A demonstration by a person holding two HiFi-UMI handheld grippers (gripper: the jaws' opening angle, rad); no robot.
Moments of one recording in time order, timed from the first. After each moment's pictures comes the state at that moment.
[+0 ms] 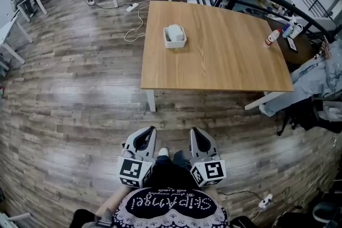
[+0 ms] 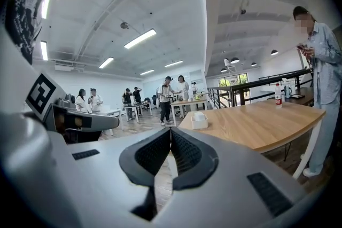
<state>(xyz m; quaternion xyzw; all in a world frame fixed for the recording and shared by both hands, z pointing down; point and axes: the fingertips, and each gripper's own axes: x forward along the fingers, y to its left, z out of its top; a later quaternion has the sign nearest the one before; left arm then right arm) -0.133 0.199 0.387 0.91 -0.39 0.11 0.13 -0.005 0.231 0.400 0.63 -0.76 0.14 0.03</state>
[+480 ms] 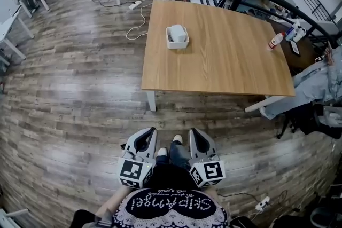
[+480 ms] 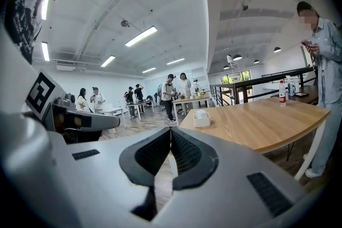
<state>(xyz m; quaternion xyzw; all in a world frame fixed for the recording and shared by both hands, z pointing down) -0.128 0.189 0.390 0.90 -0.39 0.11 0.14 -0.004 0.216 0.405 0.62 -0.77 0.15 0.04</state>
